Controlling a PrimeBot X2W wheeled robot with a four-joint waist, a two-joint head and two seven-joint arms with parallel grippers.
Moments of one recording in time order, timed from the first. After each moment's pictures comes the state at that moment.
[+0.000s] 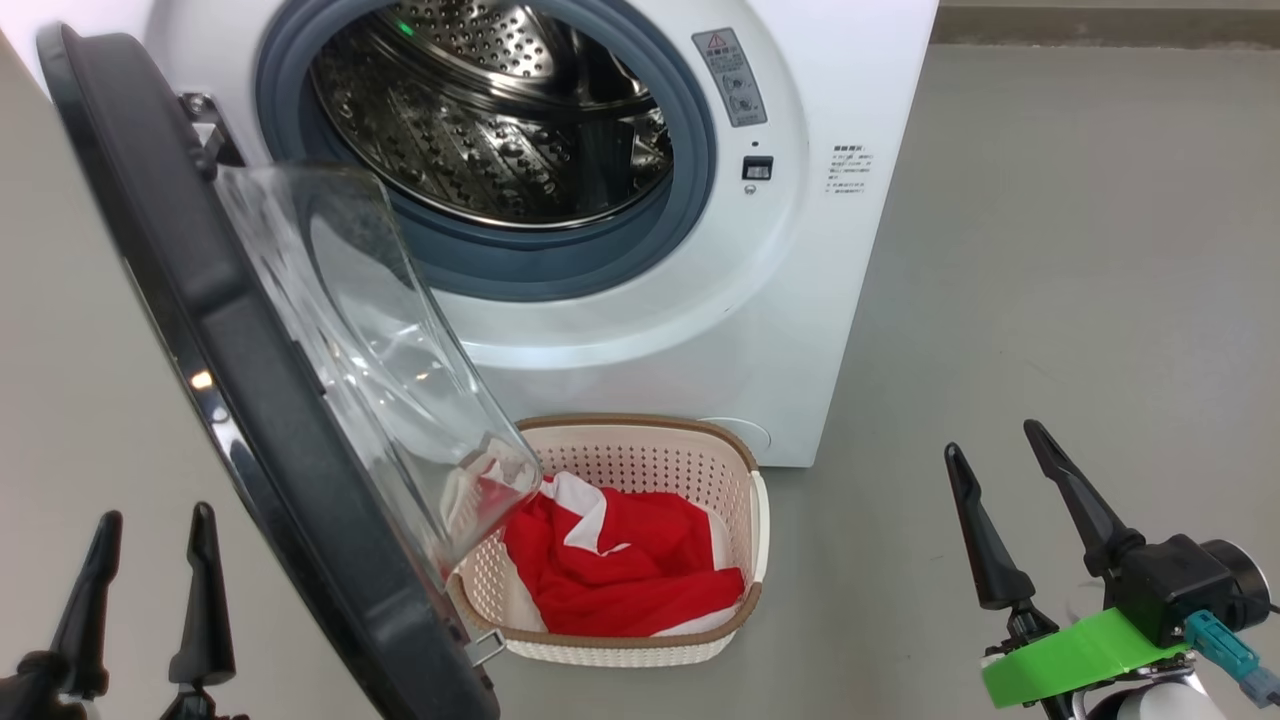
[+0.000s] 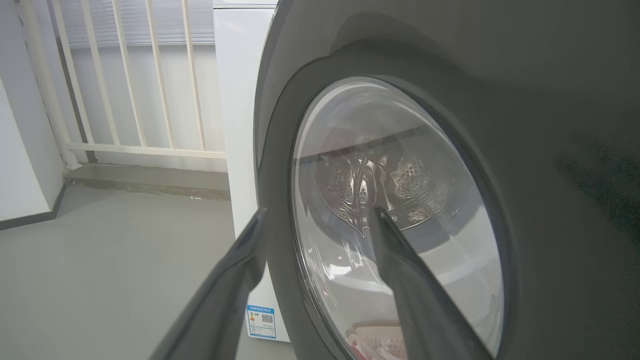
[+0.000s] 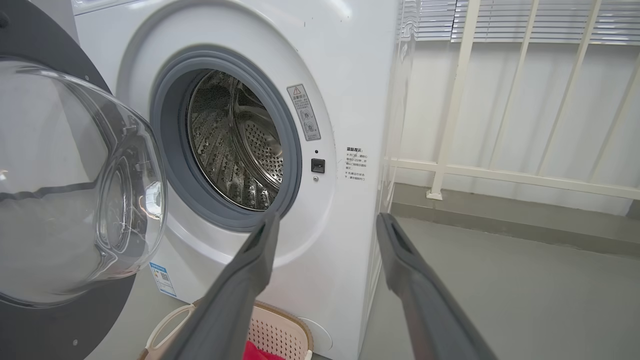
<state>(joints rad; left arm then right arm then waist) 0.01 0.13 0.20 0.04 -0.28 -0.12 -0.24 -0.03 -0.09 0.03 0.10 0.18 0.12 -0.26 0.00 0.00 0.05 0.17</state>
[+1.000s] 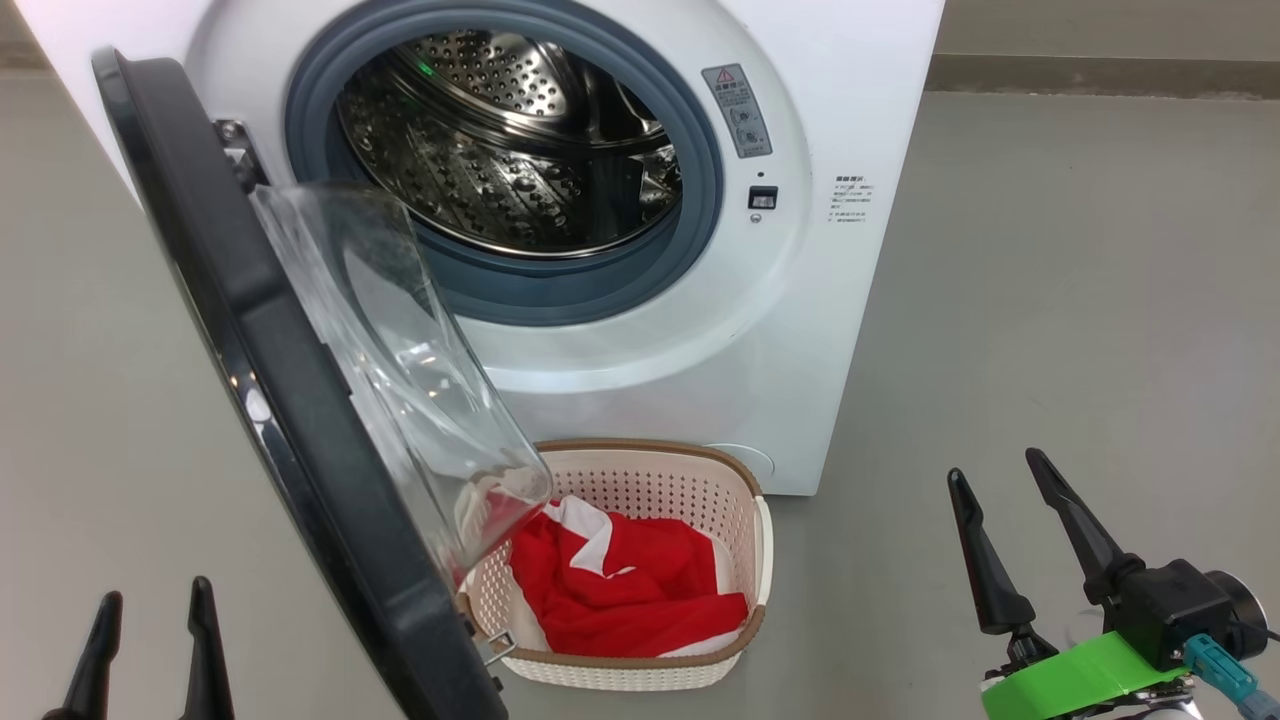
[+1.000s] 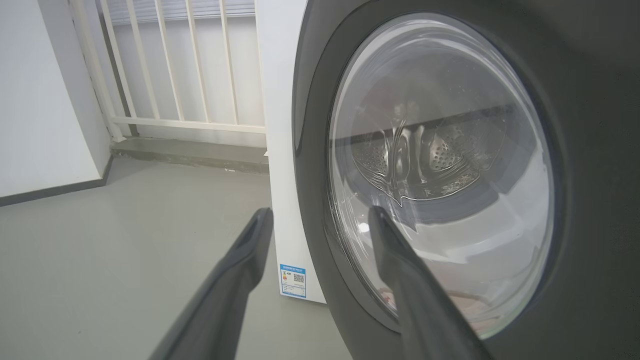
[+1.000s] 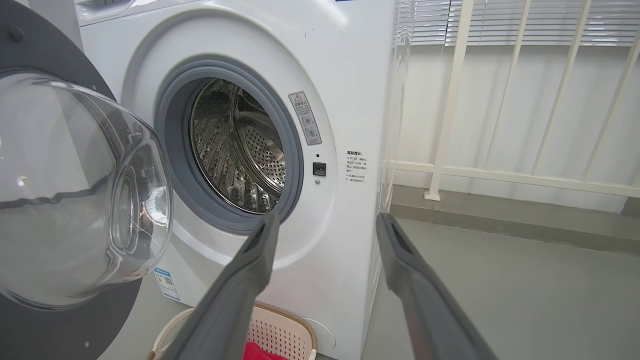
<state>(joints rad) 0.07 0.05 0.27 0.13 -0.18 -0.12 -0.25 0.02 -0.07 0.02 0.10 0.18 0.12 -0.26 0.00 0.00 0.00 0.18</state>
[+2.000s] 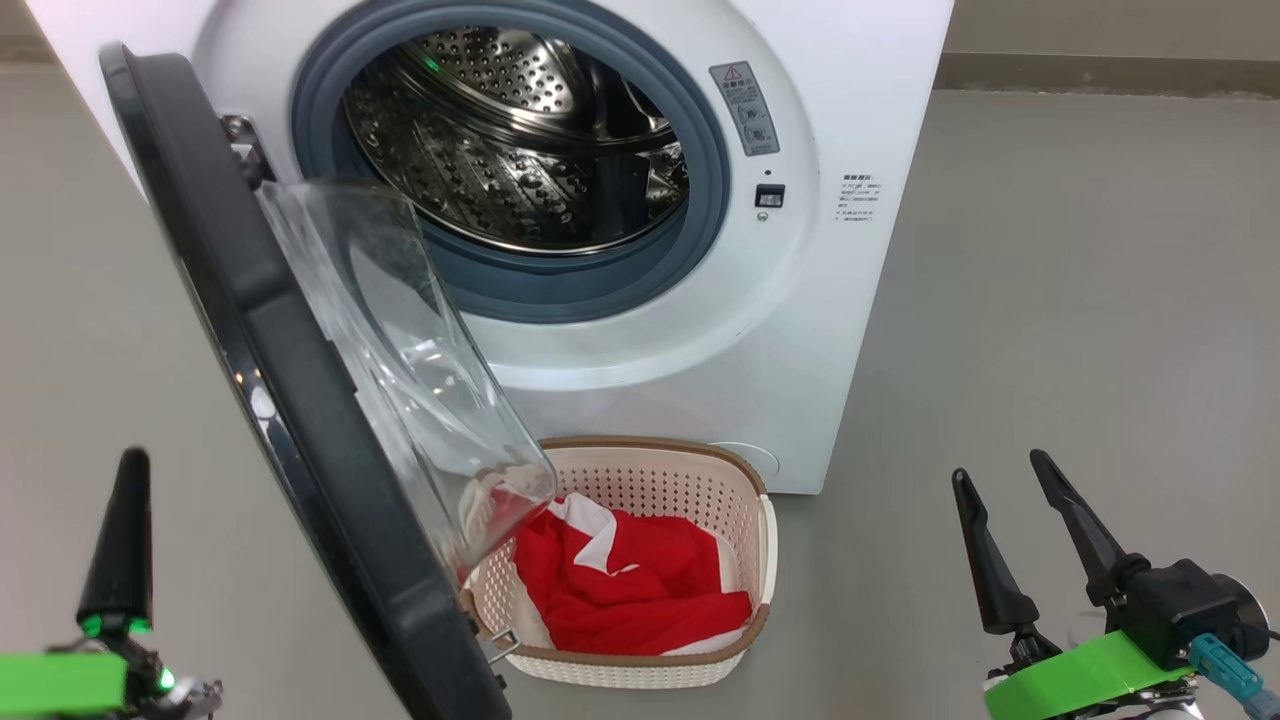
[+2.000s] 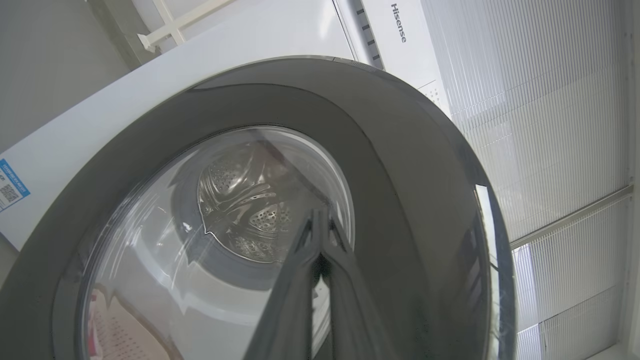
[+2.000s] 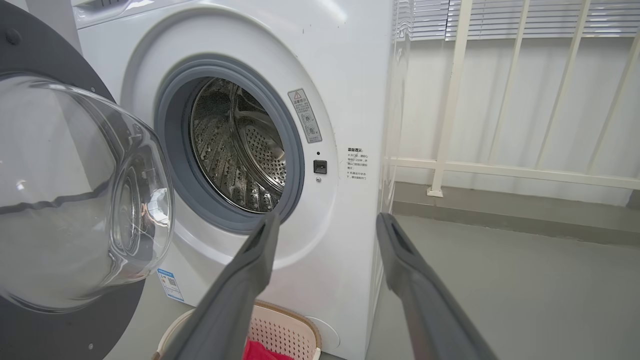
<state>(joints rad) -0.07 0.04 0.27 -0.08 -1.33 -0.03 0.10 0.02 -0.07 0.01 0.11 0.20 0.12 -0.26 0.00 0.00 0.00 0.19</state>
